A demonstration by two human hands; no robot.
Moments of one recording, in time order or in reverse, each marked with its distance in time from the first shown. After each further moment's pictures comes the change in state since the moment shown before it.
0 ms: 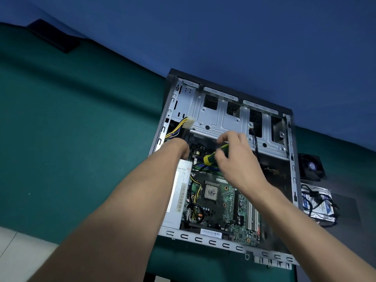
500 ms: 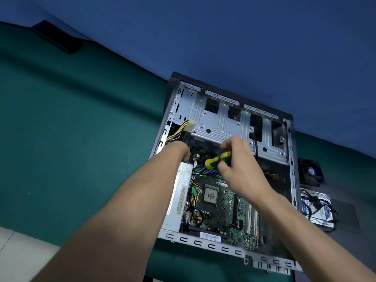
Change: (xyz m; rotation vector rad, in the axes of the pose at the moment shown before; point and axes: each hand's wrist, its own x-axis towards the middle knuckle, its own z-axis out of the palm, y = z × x) left_hand 0.001 -0.001 -0.001 -0.032 0.030 0.004; right_hand -0.005 0.007 -0.005 -0.019 -0.044 -0.059
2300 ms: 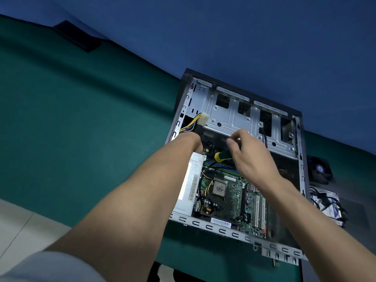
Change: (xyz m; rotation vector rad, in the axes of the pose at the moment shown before) left_hand -0.008 0.001 0.001 0.017 -0.057 0.050; right_hand 0.005 -0.003 0.004 -0.079 0.077 -0.005
